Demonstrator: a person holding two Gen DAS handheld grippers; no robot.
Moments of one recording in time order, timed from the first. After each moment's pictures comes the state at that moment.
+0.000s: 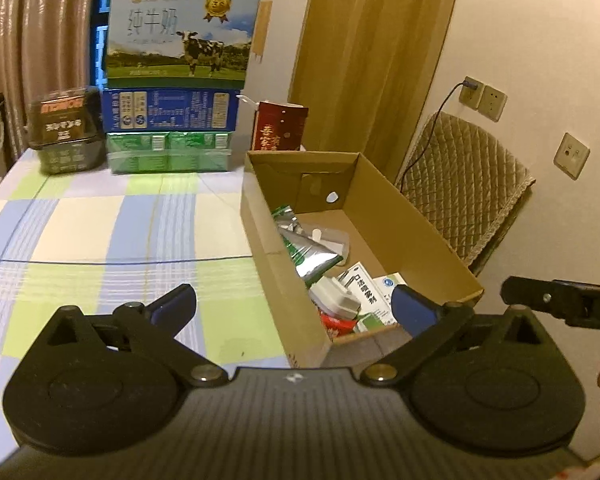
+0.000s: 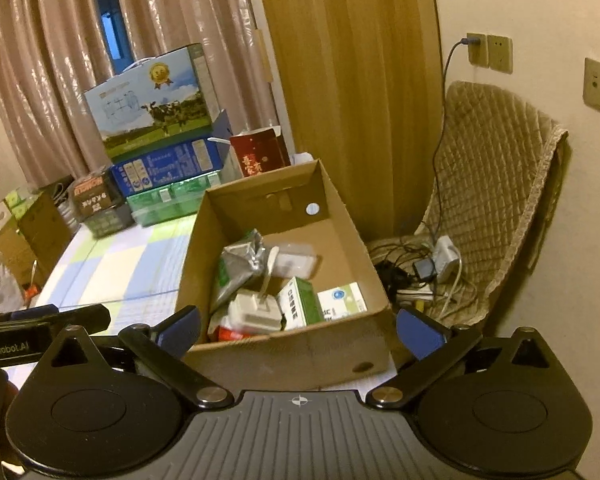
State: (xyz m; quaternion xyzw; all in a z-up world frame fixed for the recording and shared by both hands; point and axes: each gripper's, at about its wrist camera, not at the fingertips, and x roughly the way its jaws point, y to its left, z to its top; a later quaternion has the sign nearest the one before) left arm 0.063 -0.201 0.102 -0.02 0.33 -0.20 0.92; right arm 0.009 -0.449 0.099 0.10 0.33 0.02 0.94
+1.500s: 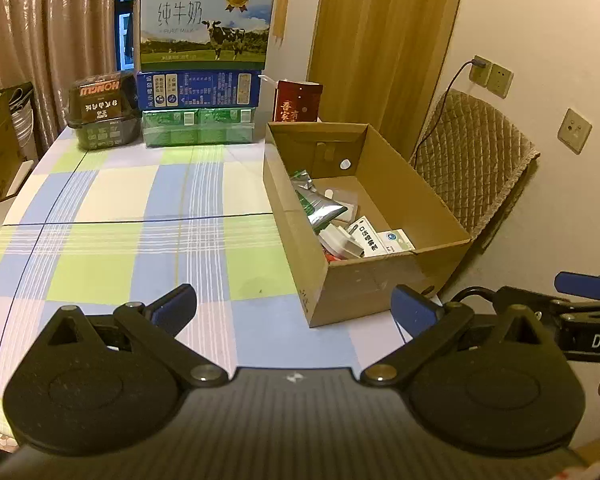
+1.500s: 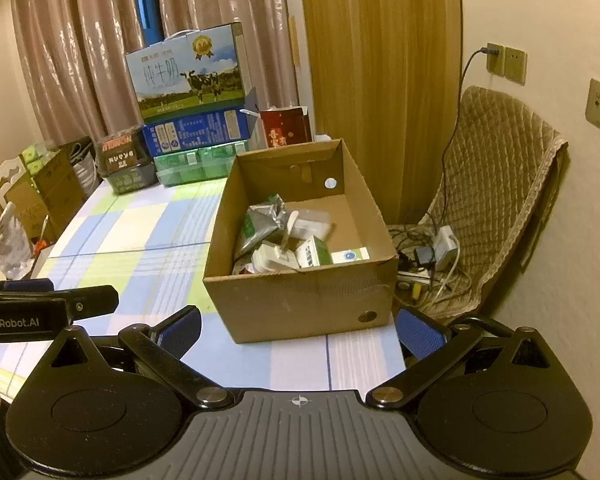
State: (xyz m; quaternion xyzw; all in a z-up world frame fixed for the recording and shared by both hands) left arm -0.011 -0.192 0.118 0.00 0.36 -0.16 0.92; right arm -0.051 -0.417 0.104 0.05 0.35 0.04 0.94
